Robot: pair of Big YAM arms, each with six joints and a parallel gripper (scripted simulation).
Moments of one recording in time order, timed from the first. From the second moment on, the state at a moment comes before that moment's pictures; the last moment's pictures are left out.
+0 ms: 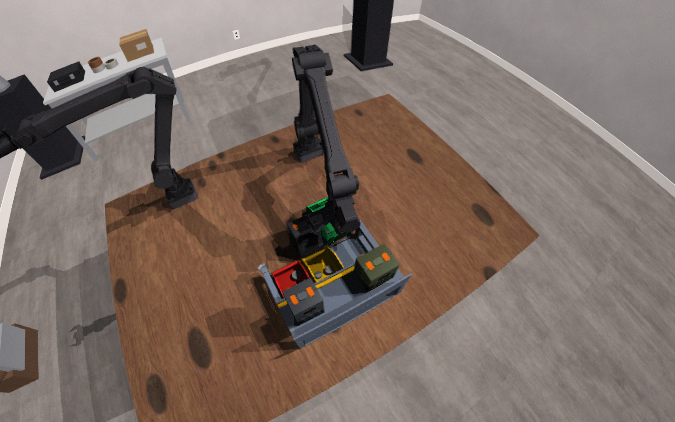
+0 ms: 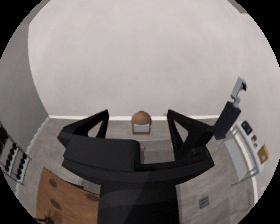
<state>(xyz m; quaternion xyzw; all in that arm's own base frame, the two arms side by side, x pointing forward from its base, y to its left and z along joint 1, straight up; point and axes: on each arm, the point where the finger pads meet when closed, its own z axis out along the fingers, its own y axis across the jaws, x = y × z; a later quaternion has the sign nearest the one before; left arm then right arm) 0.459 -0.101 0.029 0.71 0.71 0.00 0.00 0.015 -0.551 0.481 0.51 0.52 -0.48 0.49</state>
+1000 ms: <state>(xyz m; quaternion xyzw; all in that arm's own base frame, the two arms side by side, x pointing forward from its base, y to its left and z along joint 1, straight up) 0.458 -0.101 0.029 0.71 0.71 0.00 0.00 0.015 -0.551 0.481 0.51 0.52 -0.48 0.49</state>
